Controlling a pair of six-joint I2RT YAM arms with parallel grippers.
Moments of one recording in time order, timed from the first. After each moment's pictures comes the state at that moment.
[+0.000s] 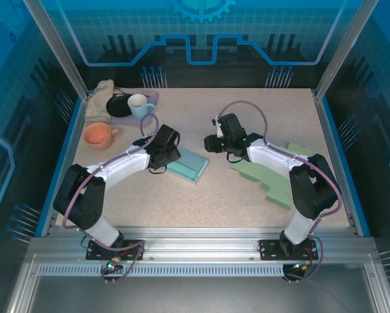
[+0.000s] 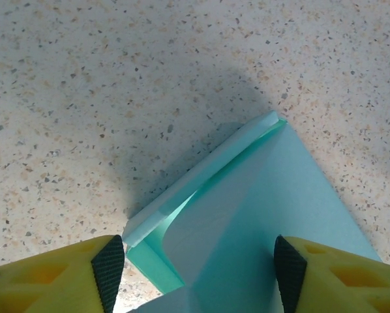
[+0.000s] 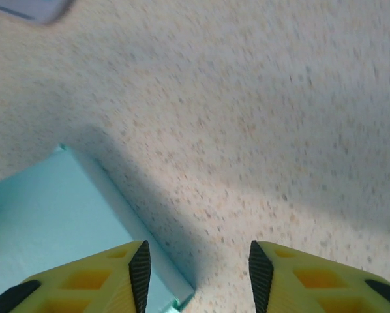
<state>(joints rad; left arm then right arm) -0.49 1.60 1.05 -0.55 -0.22 -1.00 0.55 1.72 1.16 -0.28 -0.04 0.37</state>
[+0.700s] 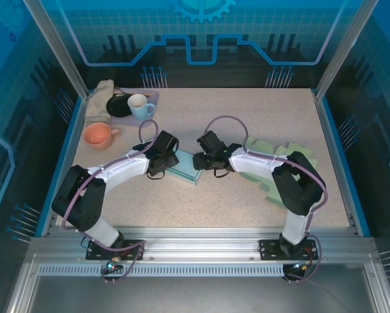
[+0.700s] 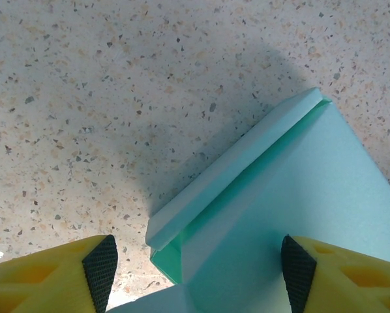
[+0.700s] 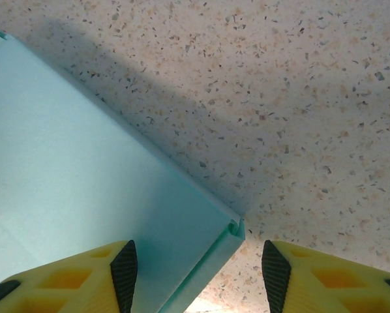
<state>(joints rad) -0.49 1.58 0.96 -0.53 -0.24 -1.02 0.72 1.82 1.16 -0.35 0.08 0.53</state>
